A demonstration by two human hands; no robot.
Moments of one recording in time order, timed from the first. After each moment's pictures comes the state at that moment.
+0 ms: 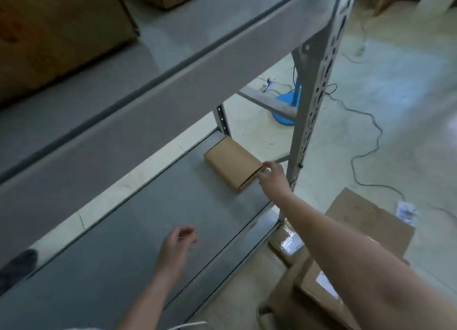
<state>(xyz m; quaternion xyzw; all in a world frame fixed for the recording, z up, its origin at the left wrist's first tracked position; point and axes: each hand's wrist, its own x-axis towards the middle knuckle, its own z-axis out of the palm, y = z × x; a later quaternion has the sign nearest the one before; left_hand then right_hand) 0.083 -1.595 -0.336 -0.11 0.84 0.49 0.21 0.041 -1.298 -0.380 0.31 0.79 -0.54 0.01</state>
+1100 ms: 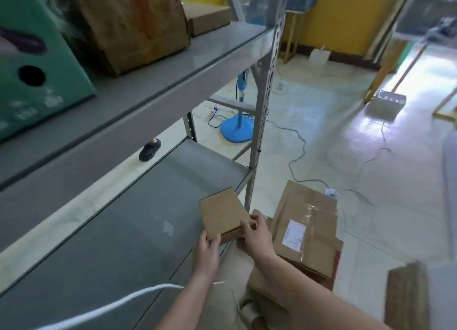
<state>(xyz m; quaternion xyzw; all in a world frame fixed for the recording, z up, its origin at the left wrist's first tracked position) 0.212 -1.623 -0.336 -0.03 0.77 0.55 0.33 0.267 -1.498 -0.327 0.48 0.62 -0.62 -0.07</state>
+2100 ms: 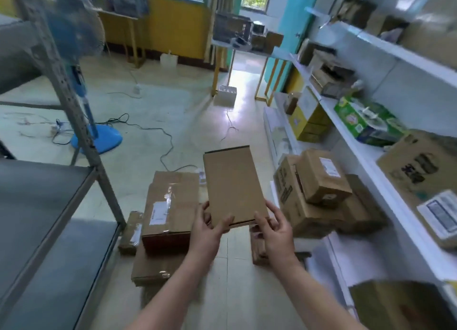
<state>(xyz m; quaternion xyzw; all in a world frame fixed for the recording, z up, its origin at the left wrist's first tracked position) 0.556 -1.500 -0.244 0.25 0.54 0.65 0.48 0.712 -1.458 -0.226 0.51 0.49 -0.55 -0.44</state>
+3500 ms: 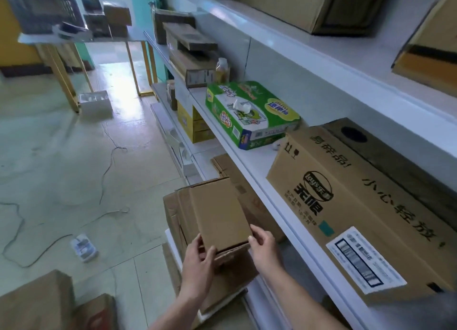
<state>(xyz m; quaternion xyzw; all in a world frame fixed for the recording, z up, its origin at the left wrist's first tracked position) 0.915 -1.037 -0.316 0.44 0.65 0.35 0.51 1.090 -1.041 -0.296 0.76 0.38 -0.40 -0.35</state>
